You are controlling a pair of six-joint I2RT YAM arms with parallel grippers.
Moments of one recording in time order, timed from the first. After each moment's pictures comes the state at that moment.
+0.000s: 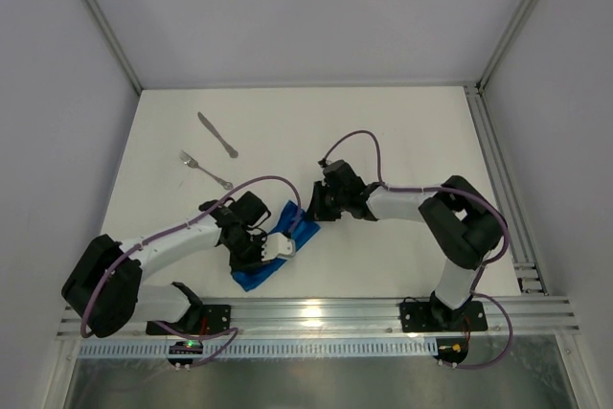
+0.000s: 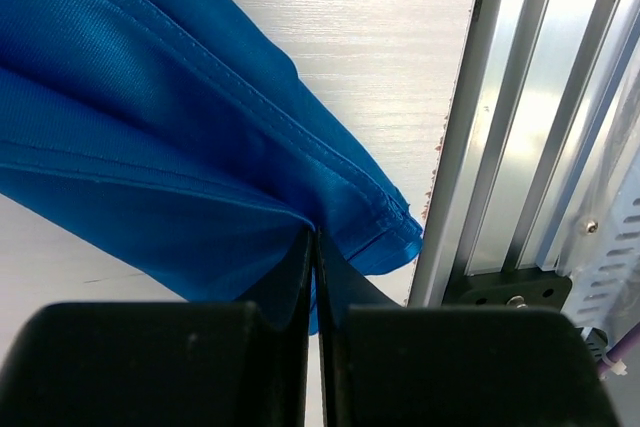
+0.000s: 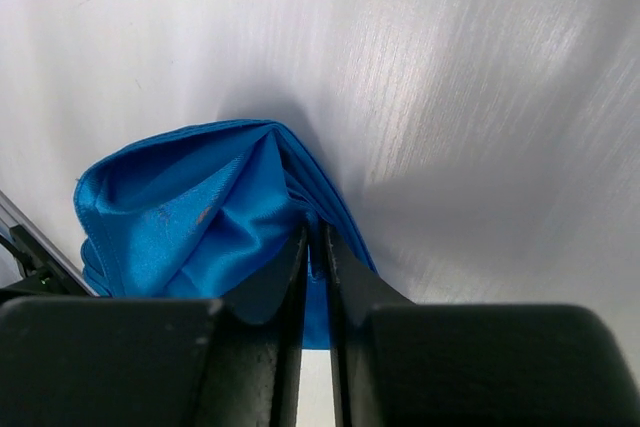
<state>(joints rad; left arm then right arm) -0.70 1.30 0.68 -0.84 0.39 0.77 0.72 1.78 0.88 0.08 -0.24 0.73</state>
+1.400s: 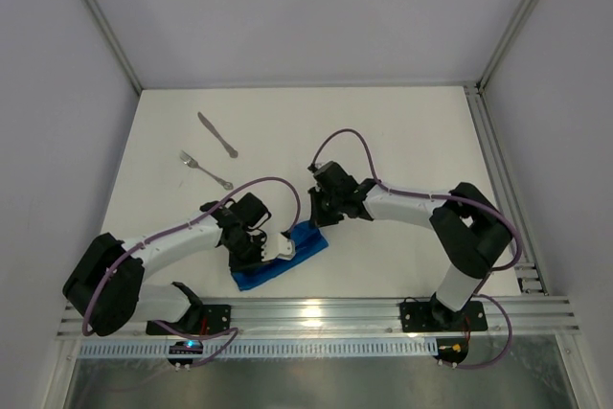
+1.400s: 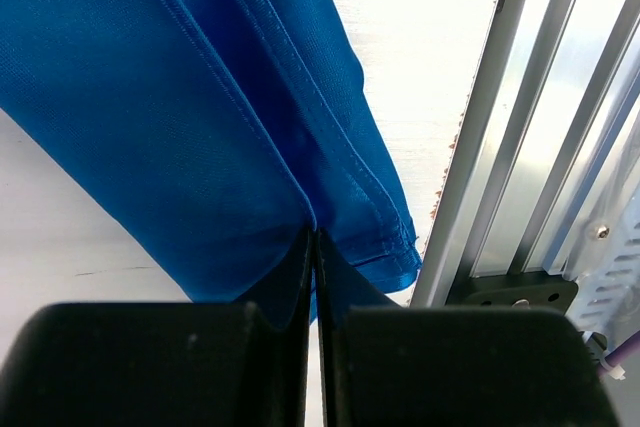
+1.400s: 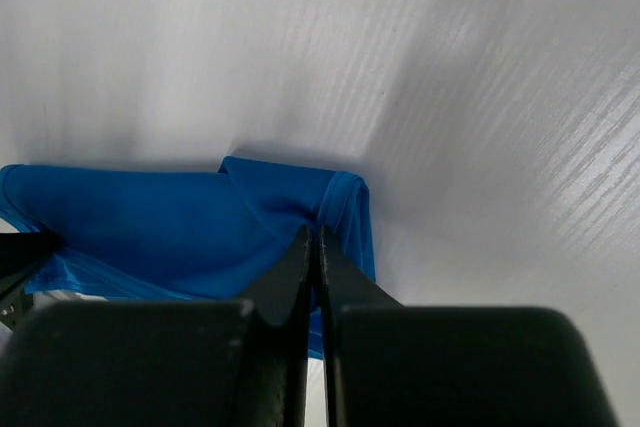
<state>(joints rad) -0.70 1.30 0.66 -0.82 0.36 0.73 0.79 1.71 0.98 -0.22 -0.14 0.56</state>
